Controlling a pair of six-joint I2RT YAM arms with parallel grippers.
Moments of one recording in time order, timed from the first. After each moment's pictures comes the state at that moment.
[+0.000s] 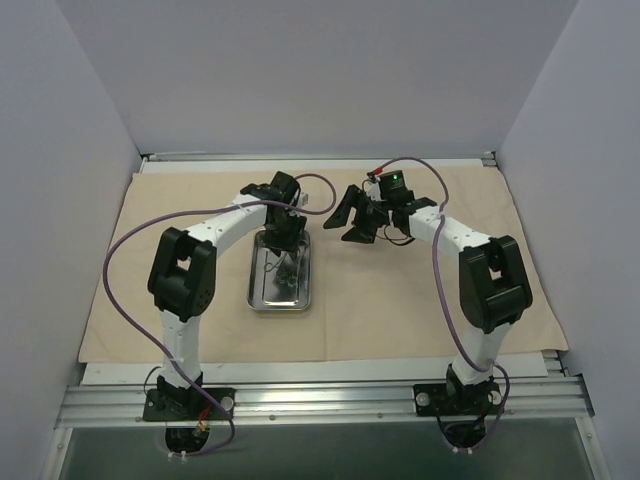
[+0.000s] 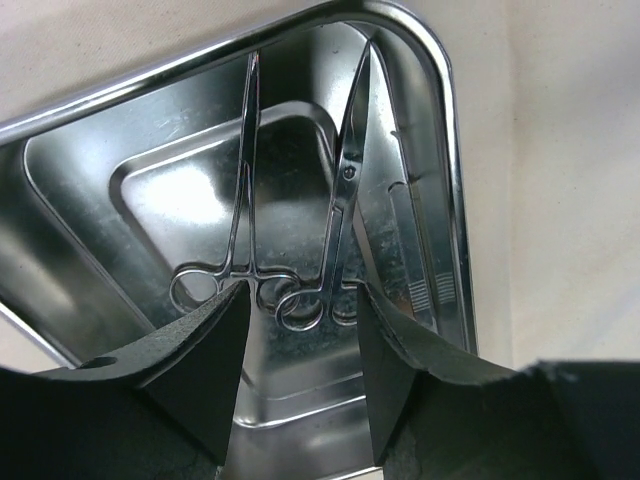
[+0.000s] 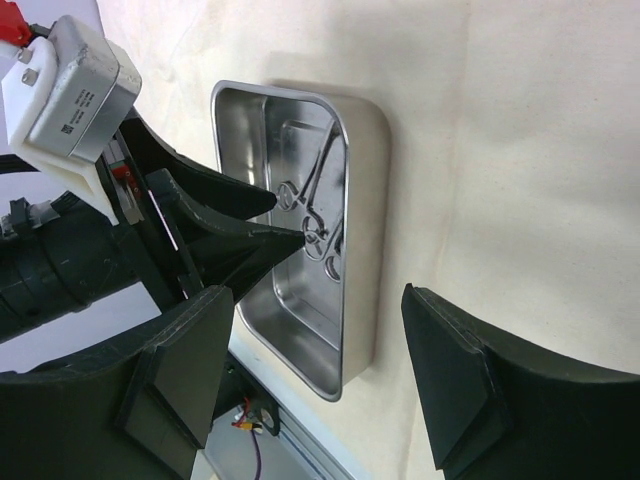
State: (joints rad) left arm -0.51 2.03 1.63 -0.86 0.07 -0.22; right arm 0.36 1.81 1.25 -0.21 -0.55 0.78
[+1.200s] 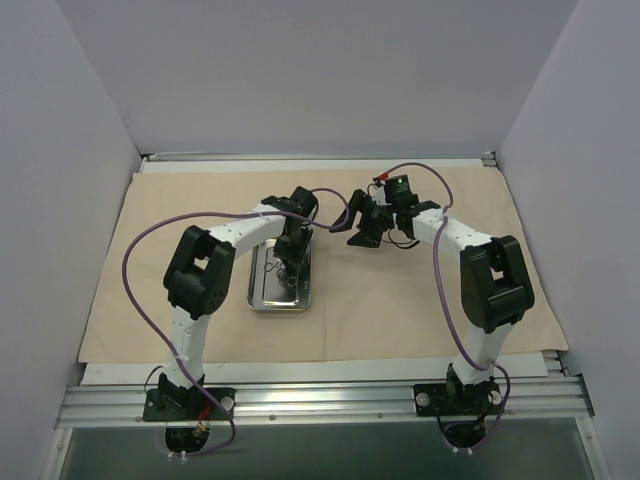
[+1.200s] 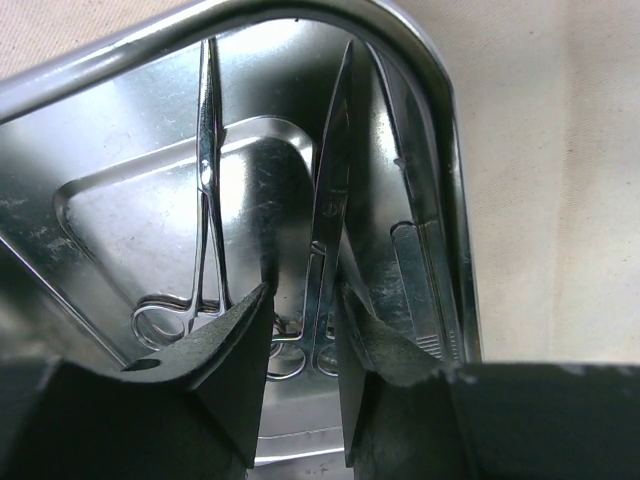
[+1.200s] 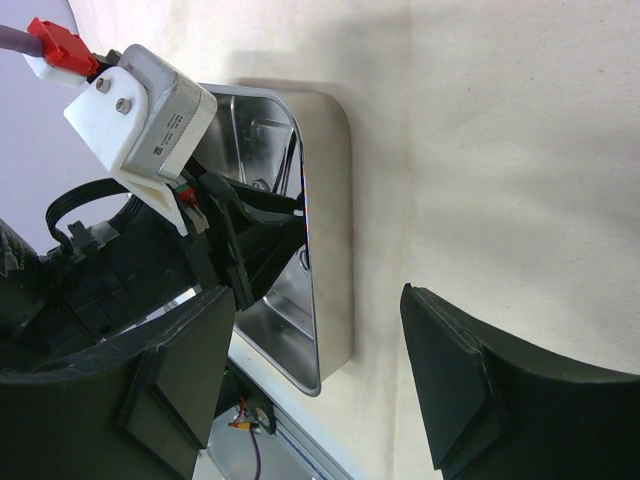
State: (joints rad) left arm -0.60 2.12 1.61 -0.81 -0.07 -0.25; right arm 0.33 1.81 1.20 -0.21 -0.55 0.78
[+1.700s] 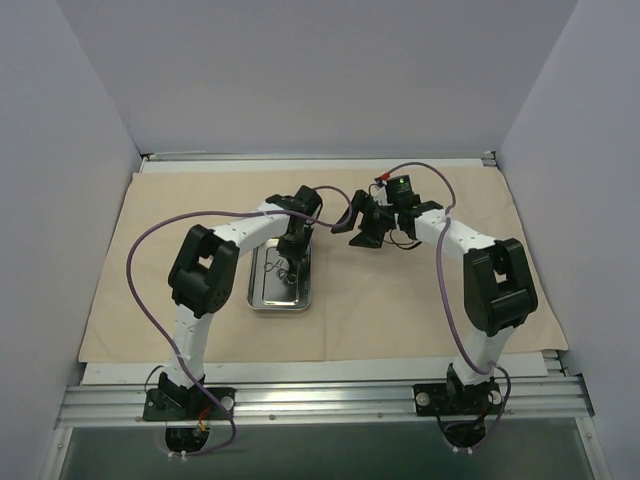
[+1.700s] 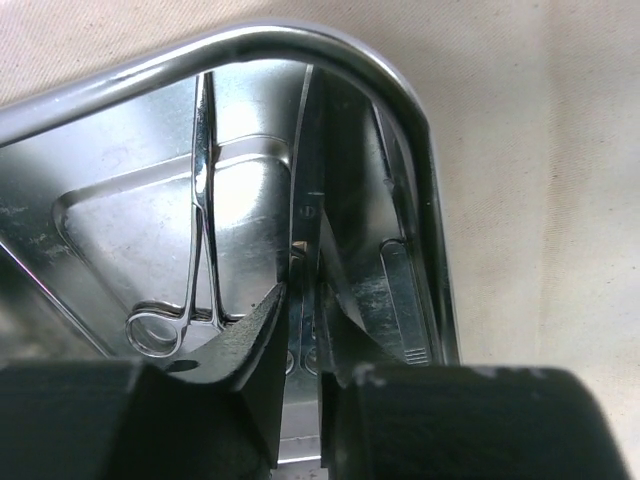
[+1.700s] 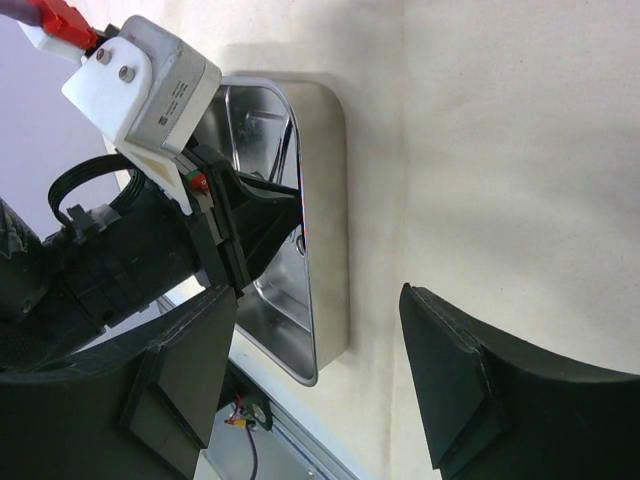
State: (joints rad) left arm -0.61 2.15 1.65 -0.83 -0.10 -0.28; right arm 0.33 1.79 1.19 -0.23 -0.54 0.78
